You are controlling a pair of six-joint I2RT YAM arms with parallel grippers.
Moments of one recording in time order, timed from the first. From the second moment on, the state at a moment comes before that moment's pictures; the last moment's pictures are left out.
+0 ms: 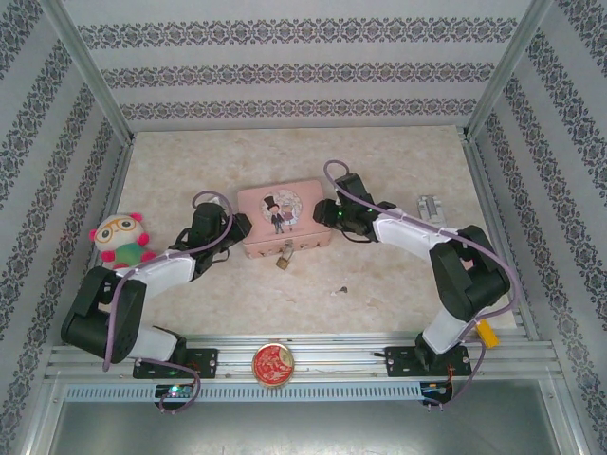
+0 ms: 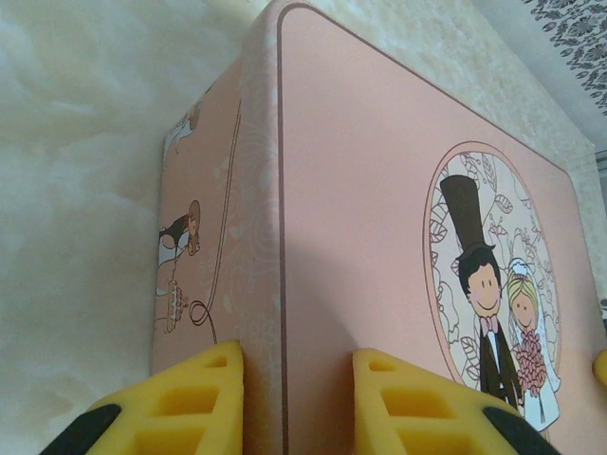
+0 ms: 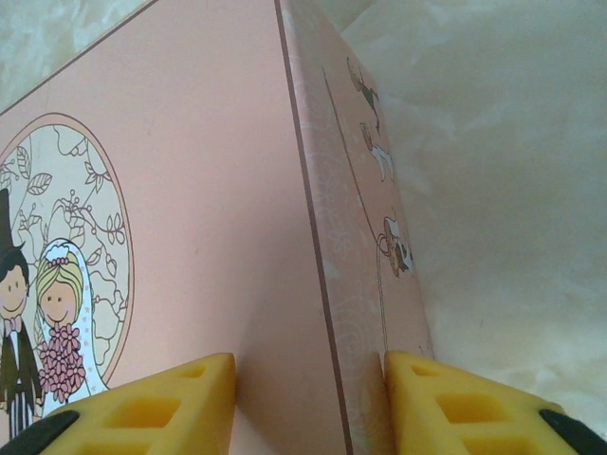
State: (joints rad) left arm -0.31 1.38 0.56 0.23 0.10 -0.82; right arm 0.53 1.68 1.02 -0.18 -0.11 0.74
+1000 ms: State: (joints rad) left arm -0.33 1.41 0.63 0.23 0.06 -0.81; right arm 0.60 1.35 0.96 -0.46 0.07 0.62
